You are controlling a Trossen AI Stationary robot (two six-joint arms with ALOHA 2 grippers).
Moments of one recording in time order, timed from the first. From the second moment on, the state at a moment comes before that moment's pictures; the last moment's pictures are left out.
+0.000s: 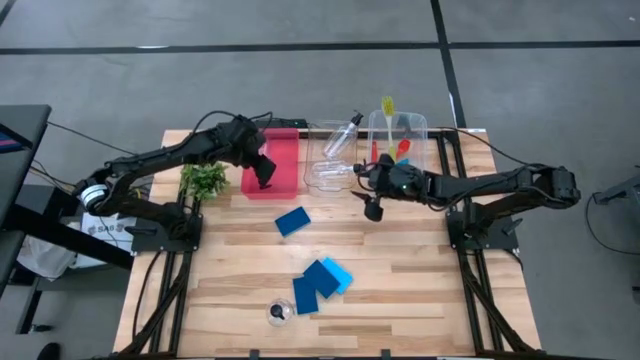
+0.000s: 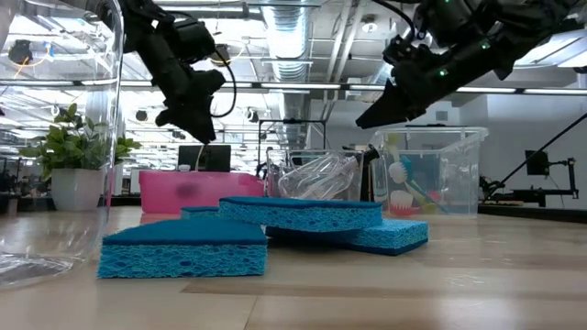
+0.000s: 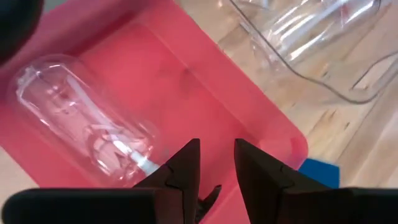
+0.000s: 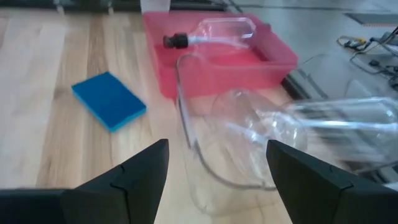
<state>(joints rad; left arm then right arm) 0.61 1.30 0.91 -0.54 0.07 -0.17 -0.18 1.18 0.54 0.23 0.18 -0.08</state>
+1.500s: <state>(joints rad) 0.48 1.30 0.79 -0.55 -0.21 1.56 -0.19 1.18 0.54 0.10 0.18 -0.32</state>
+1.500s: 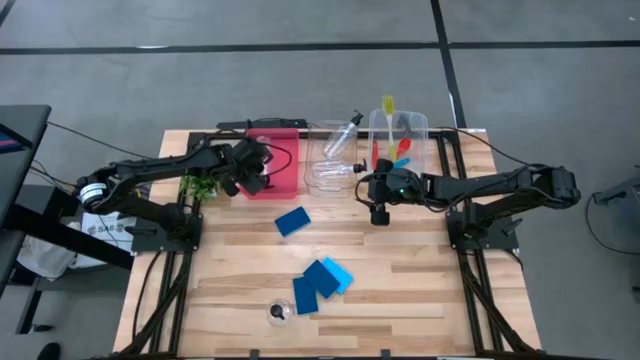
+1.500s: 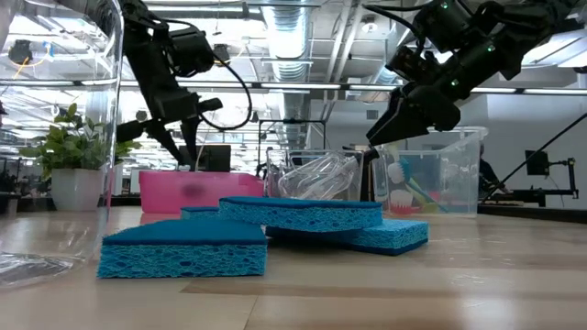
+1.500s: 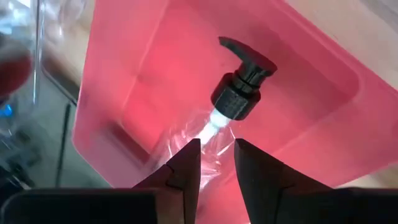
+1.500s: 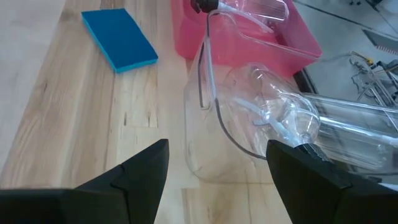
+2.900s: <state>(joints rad) 0.48 1.48 0.75 -0.38 -0.17 1.88 -0.19 1.18 0.54 0.08 0.13 -0.32</state>
